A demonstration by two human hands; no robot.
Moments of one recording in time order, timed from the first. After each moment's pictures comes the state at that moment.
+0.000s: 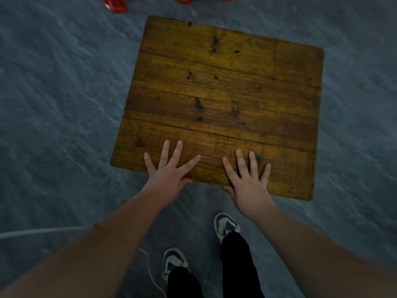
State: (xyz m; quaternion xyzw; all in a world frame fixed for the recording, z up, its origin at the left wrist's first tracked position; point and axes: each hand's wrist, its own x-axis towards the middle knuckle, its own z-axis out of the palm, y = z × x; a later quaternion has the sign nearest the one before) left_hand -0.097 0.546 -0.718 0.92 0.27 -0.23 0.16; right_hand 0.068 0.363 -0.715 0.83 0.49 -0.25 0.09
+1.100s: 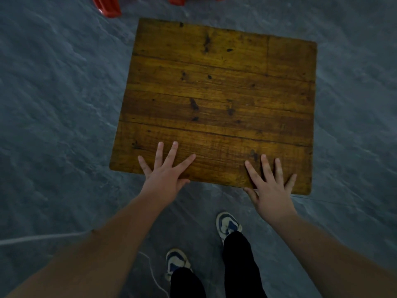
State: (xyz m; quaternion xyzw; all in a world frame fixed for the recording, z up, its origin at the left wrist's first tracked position) left_hand -0.085 0.550 -0.705 0.91 0.30 -0.24 0.17; right_hand 0.103 0.313 -0.715 0.88 0.41 -0.24 0.09
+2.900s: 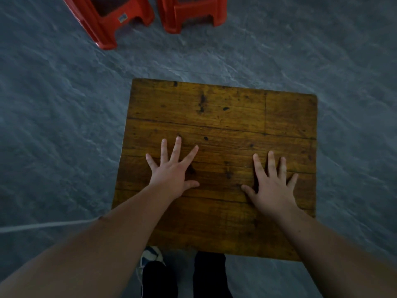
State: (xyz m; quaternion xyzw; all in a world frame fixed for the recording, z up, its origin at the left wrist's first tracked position) left_hand 0.077 0.685 -0.684 0.89 0.28 -0.31 0.18; right_hand 0.246 0.458 -0.686 0.88 0.33 -0.34 0.08
